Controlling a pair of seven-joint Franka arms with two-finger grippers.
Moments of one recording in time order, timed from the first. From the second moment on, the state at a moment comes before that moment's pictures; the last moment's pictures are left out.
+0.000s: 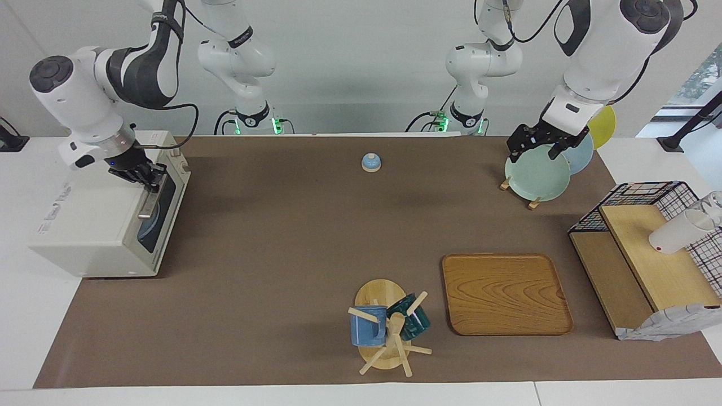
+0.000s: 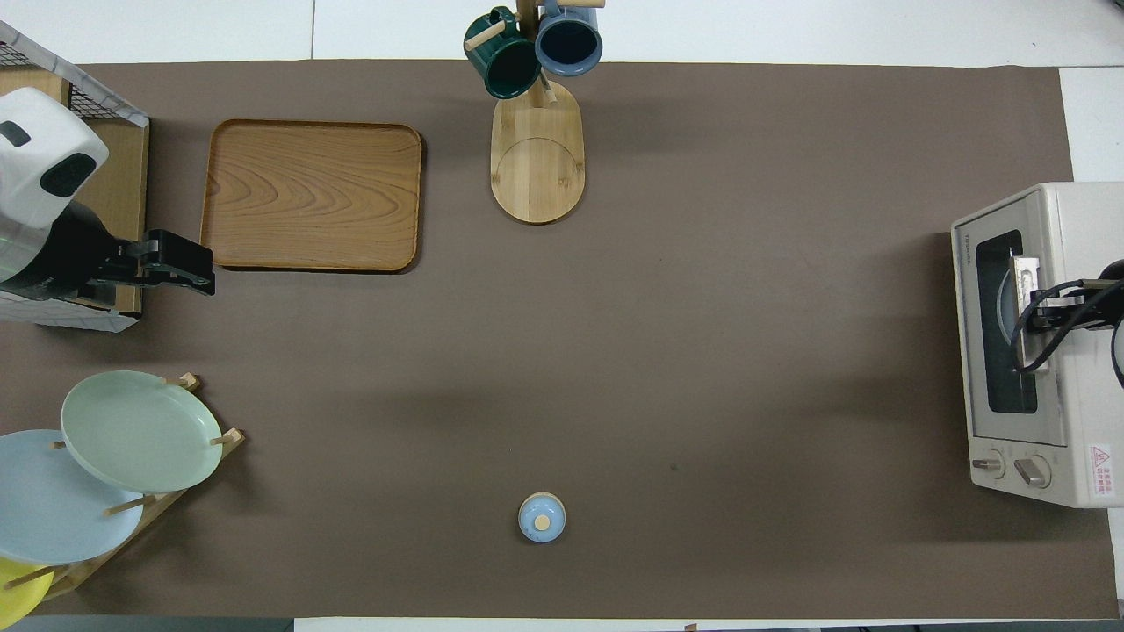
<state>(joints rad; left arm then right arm) -0.03 0.00 -0.13 -1.61 -0.03 1.53 -0.18 -0.16 -0.04 -0.07 -1.99 -0.03 1.87 -0.13</state>
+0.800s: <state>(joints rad) -0.03 0.00 -0.13 -1.61 -0.03 1.54 -0.18 -0.09 -0.07 -0.06 -2.07 -0.02 1.96 -0.15</state>
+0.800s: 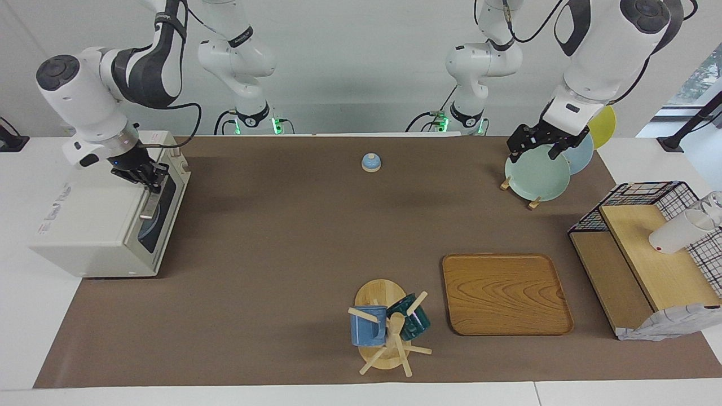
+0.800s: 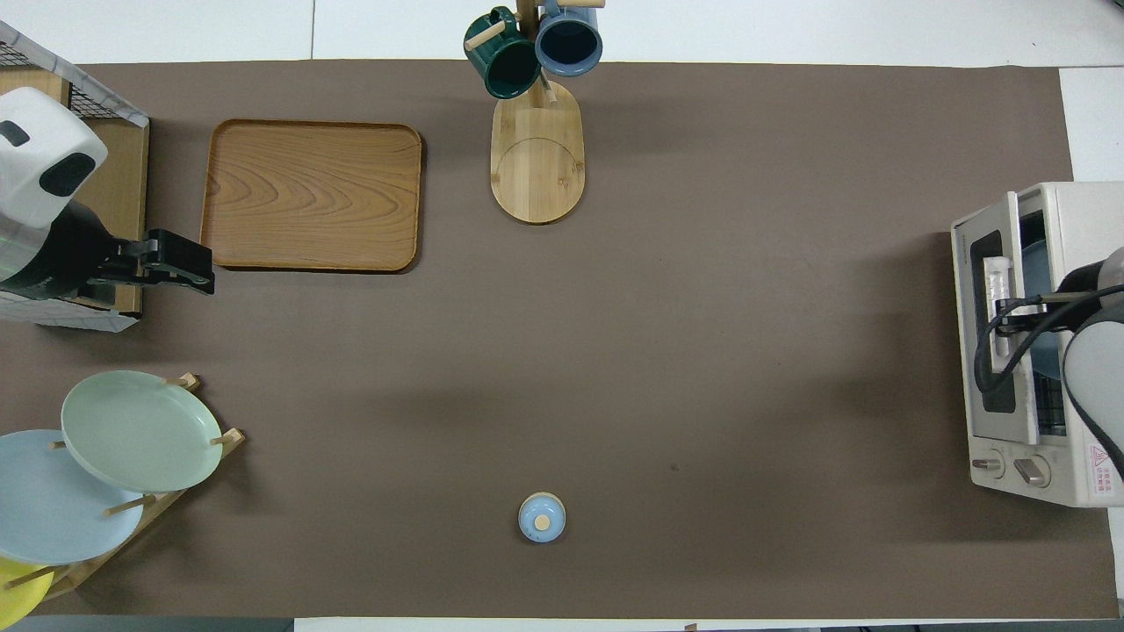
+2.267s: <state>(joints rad) -0.03 0.00 -0.13 -1.61 -0.03 1.60 -0.18 0.04 0.13 -0.03 -2.21 0.02 2.32 -0.05</state>
